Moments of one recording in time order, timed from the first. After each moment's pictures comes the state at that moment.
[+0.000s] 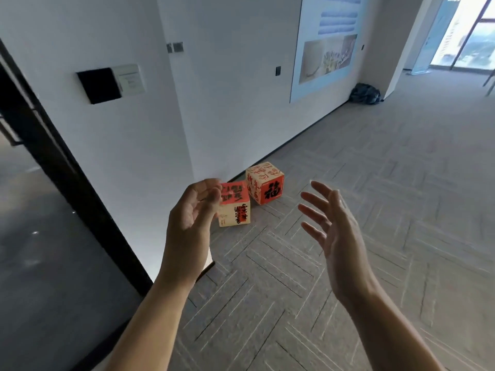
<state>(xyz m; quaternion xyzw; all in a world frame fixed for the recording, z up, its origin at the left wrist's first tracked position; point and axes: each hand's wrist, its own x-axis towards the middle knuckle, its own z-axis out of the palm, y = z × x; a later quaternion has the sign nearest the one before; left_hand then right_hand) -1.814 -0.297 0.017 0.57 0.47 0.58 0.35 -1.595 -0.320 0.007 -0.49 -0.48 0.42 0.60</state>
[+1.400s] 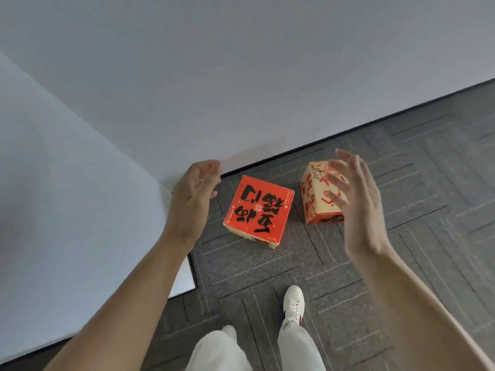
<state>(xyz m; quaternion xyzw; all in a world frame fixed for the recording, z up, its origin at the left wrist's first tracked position) -1.815 0.673 -0.228 0.33 0.73 0.49 0.34 -1.582 0.767 -0.213 -0.54 -0.53 0.55 0.36</state>
